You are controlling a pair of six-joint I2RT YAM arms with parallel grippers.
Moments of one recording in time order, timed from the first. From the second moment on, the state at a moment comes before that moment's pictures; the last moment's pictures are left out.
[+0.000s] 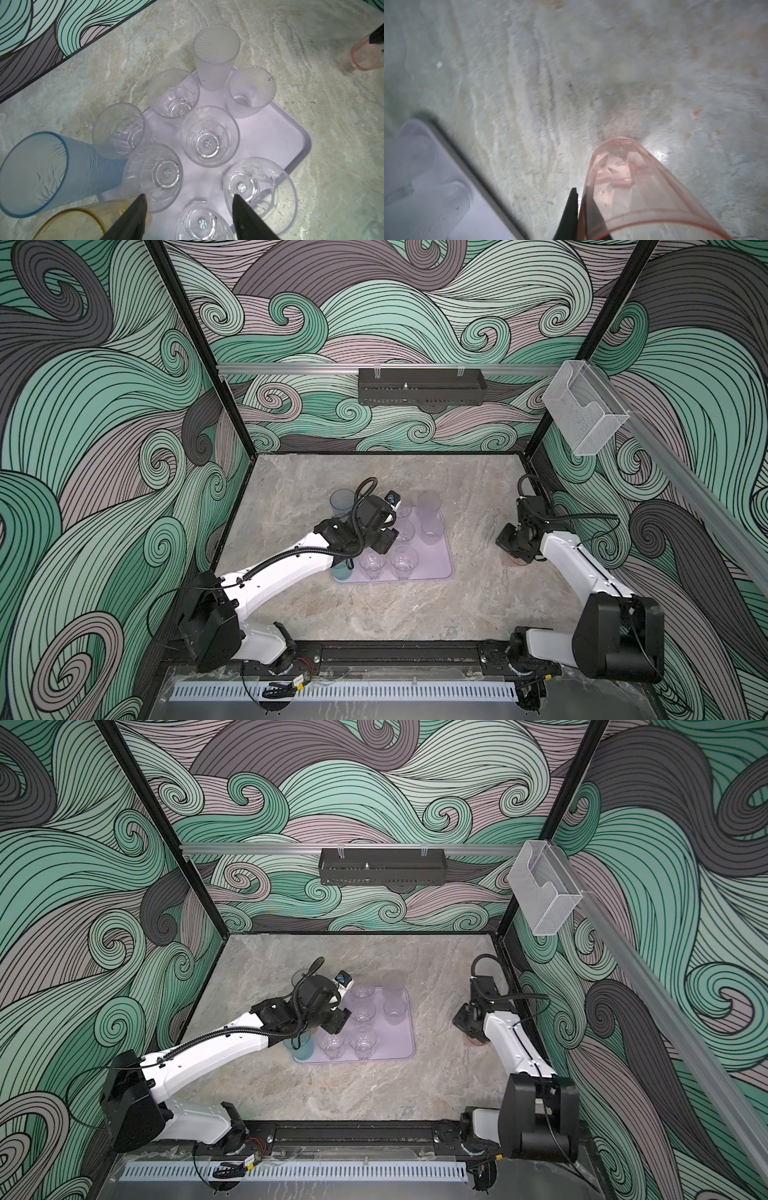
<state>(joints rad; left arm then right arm) -0.82 1.38 1.10 -0.53 -0.23 -0.07 0.01 1.29 0.85 -0.75 0.03 0.58</state>
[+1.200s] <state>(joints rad) -0.62 1.09 0.89 -0.53 -0.29 -0.23 0.78 1.66 1.15 -0.94 0.00 0.50</state>
